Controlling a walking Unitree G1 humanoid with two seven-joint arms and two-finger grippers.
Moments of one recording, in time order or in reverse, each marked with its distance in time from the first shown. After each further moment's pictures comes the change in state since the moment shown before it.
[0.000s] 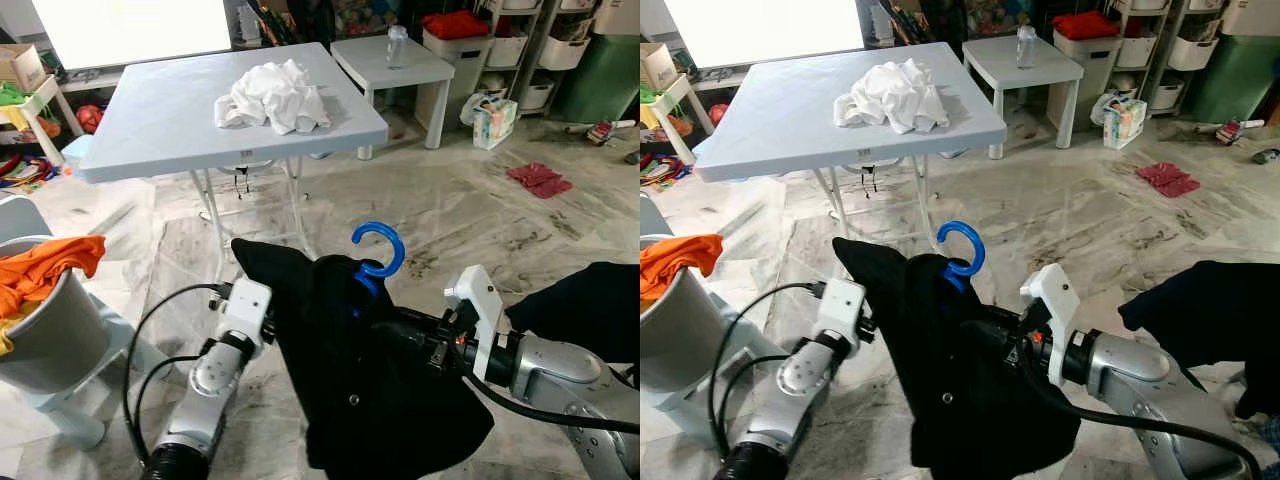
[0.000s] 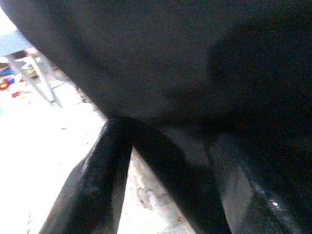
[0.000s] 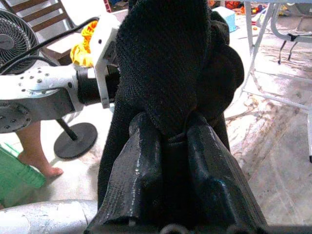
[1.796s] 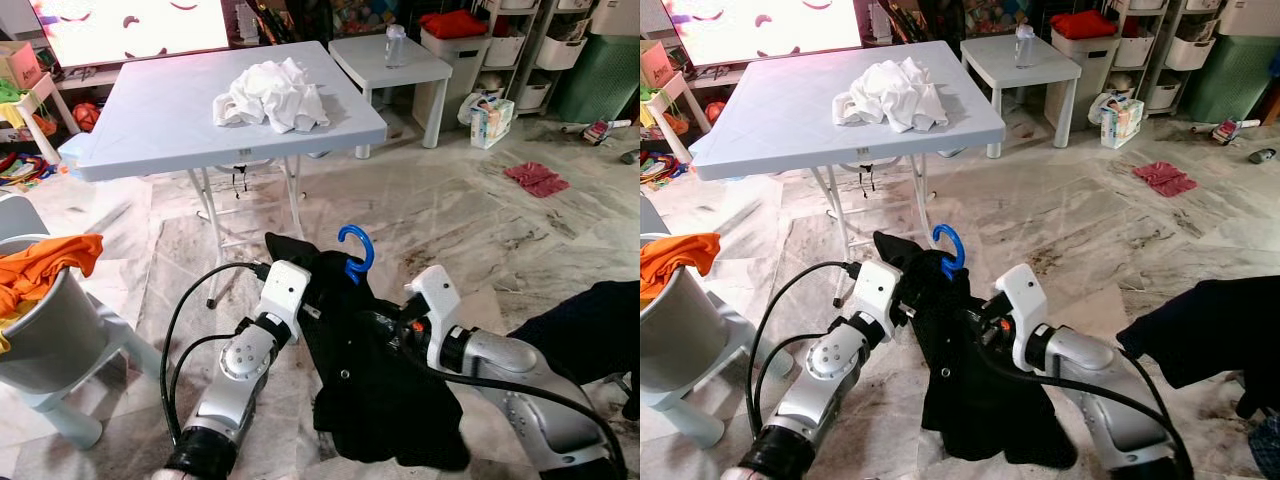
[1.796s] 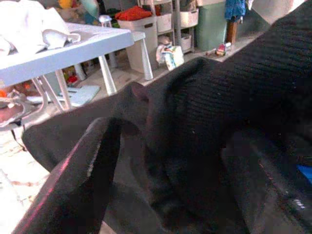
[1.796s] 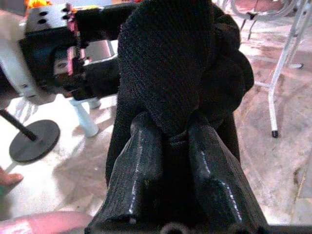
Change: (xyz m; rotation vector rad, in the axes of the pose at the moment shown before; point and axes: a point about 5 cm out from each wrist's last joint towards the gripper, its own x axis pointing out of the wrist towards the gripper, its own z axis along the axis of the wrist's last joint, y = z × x) left arm 0.016 -0.040 0.037 -0.012 -0.157 -0.228; right arm 0.042 -0.014 -0.021 0.038 0.039 -0.160
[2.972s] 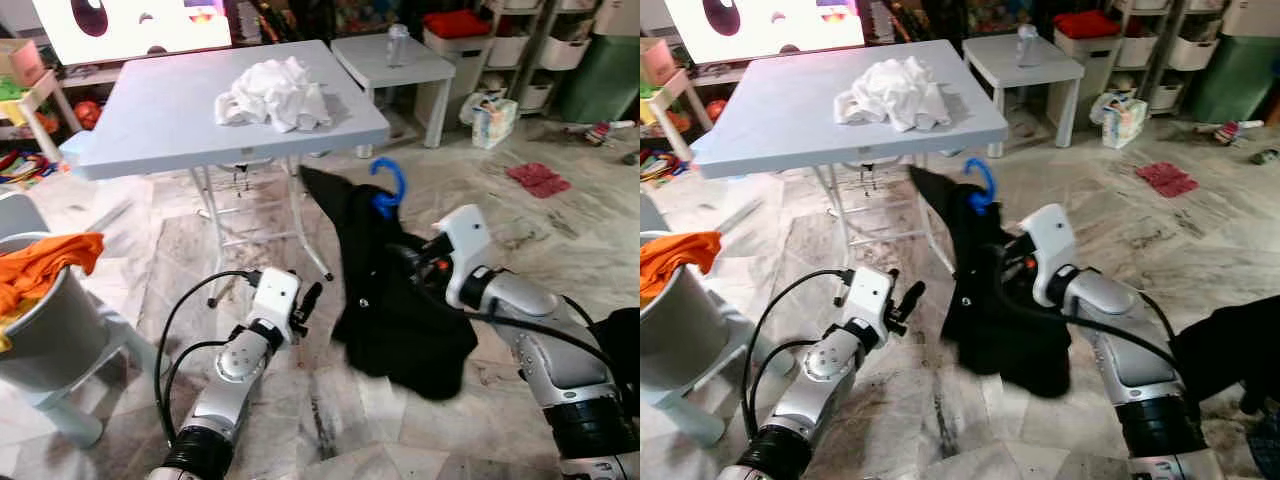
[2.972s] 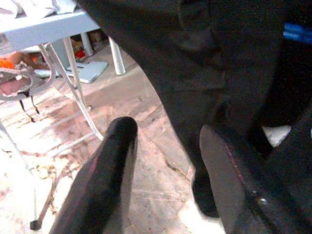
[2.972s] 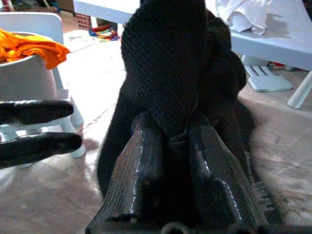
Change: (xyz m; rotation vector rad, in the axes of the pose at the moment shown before) left arm -0.003 0.006 -0.016 -0.046 0.082 0.056; right arm 0.000 -0.049 0.052 -0.188 -0.135 -0.183
